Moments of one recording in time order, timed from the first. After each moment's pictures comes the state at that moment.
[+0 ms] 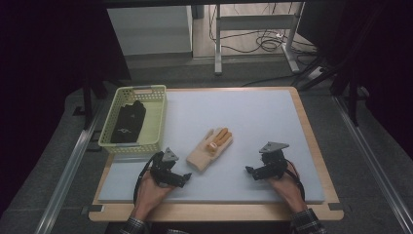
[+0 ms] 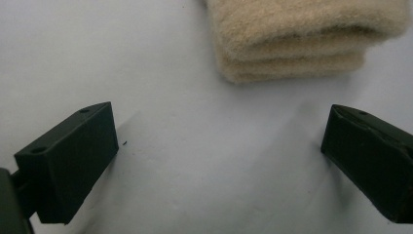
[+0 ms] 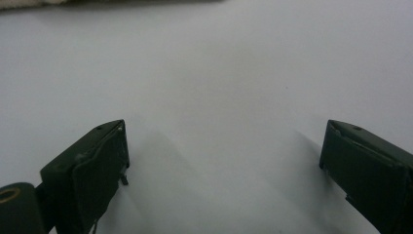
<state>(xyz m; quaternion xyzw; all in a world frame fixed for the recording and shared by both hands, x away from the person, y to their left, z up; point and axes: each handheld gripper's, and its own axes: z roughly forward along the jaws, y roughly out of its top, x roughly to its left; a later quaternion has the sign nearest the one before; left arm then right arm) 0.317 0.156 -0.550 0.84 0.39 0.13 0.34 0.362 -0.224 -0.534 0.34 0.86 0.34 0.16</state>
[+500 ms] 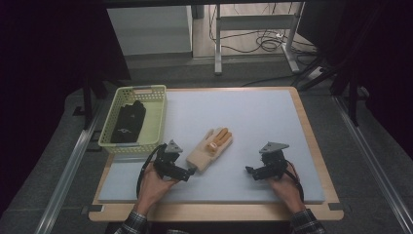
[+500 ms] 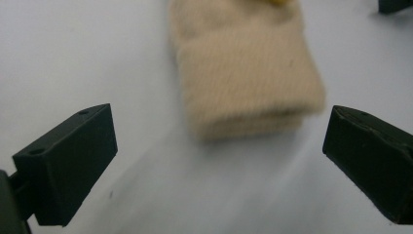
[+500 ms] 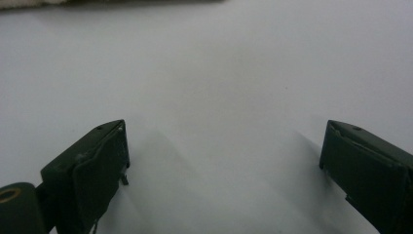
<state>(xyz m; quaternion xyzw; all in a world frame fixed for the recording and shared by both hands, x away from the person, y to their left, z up) 0.331 0.138 -0.512 0.84 0.39 0.11 0.37 0.362 -0.224 -0.534 0.34 0.86 0.34 0.17</state>
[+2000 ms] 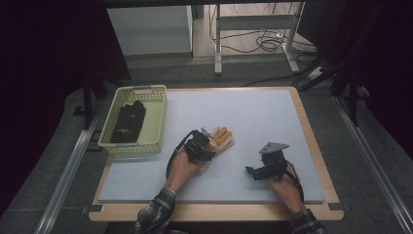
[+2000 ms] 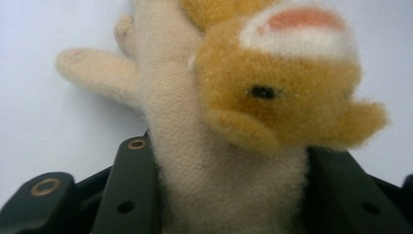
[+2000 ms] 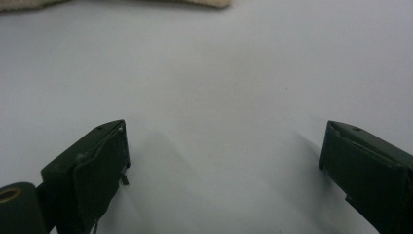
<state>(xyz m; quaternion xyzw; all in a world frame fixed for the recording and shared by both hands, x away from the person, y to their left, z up) 0.393 0.058 -0.521 0.87 0.39 0.10 0.29 0.361 -0.224 -0.535 0.34 0.86 0.34 0.17</state>
